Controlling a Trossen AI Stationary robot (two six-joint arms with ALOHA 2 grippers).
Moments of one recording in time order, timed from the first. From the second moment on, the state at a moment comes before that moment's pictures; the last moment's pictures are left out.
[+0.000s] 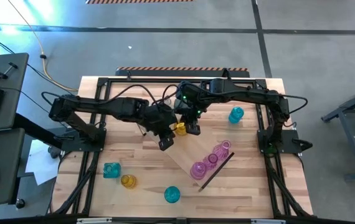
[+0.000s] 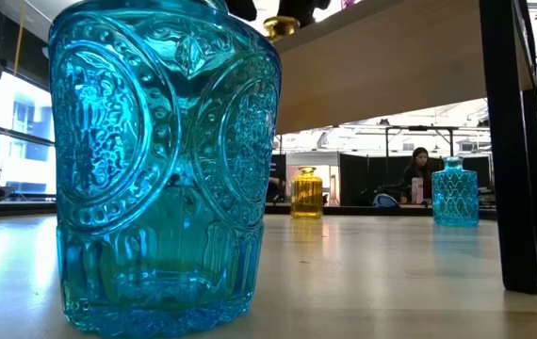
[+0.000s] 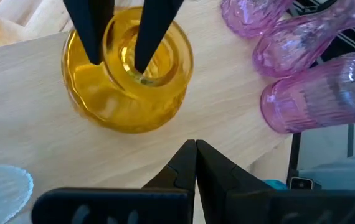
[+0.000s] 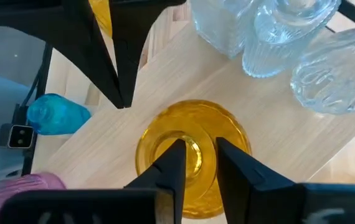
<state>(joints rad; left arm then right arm) -0.06 1.59 1.54 -0.84 0.05 -0.49 -0.10 1.89 2.00 -1.15 -0.29 -0.06</state>
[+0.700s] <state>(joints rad) -0.05 1.55 1.54 -0.83 0.02 -0.44 -0.13 1.89 2.01 -1.09 -0.21 -0.08</state>
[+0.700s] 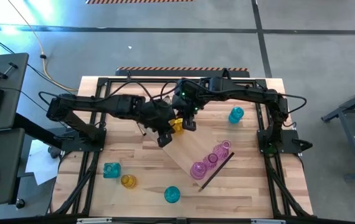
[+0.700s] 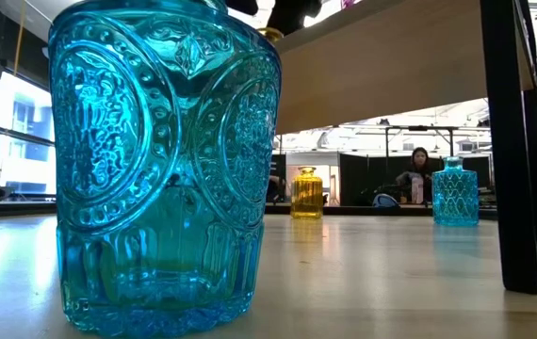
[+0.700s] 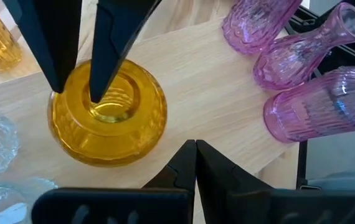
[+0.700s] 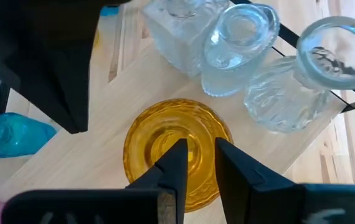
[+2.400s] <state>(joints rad) -0.05 1.55 1.54 -0.83 0.02 -0.44 -0.15 1.89 2.04 -1.05 -0.04 -0.11</state>
